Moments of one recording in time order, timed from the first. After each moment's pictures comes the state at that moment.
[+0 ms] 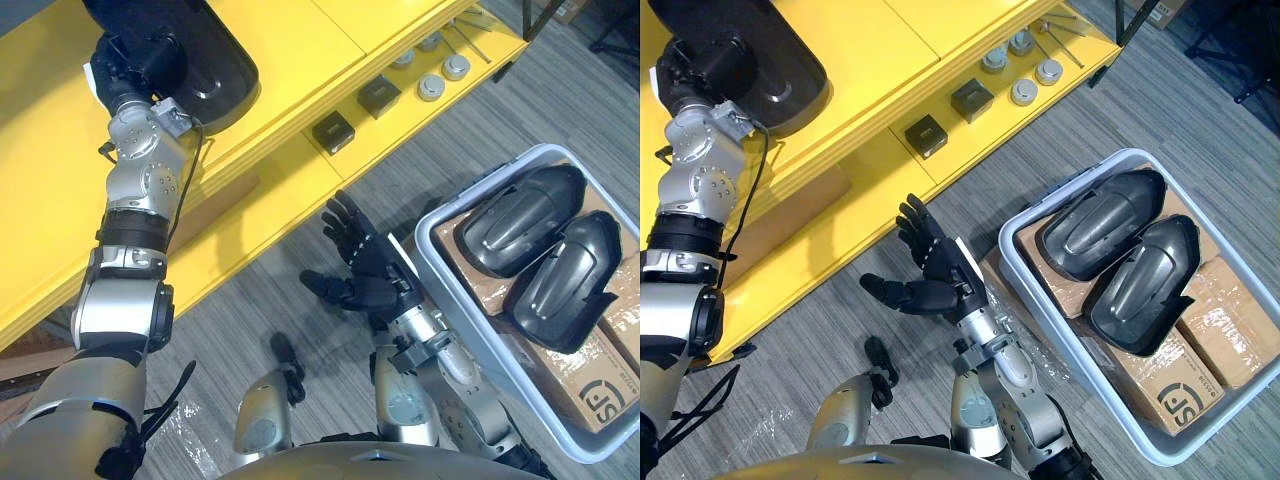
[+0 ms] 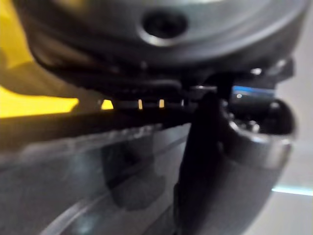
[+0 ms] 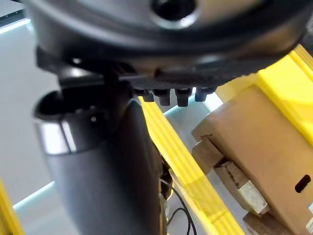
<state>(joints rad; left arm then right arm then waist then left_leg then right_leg) -1.03 0.53 0.02 0.70 -0.63 0.03 0.56 0.13 -0.28 0.44 -0.21 0.50 -0.21 0.16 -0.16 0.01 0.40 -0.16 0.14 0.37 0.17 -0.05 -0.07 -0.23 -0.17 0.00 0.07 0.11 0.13</state>
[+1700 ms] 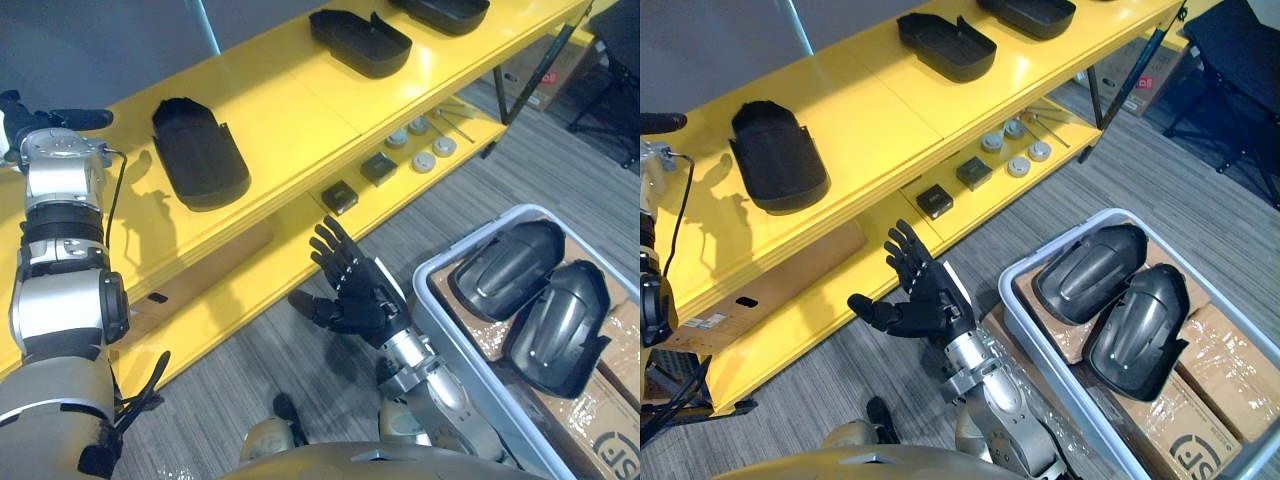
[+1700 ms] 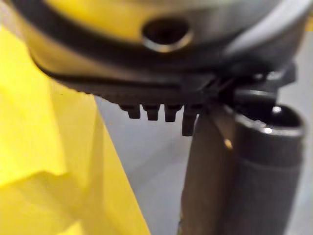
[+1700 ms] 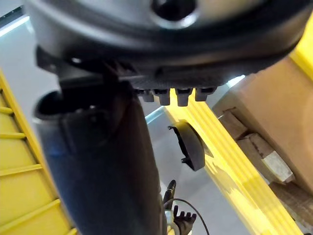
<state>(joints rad) -1.04 0.73 0.12 0.86 0.01 0.57 0.53 0.23 -0.27 0.56 -0.22 0.54 -0.20 0.10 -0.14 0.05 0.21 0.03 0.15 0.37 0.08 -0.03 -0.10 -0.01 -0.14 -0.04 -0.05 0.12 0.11</state>
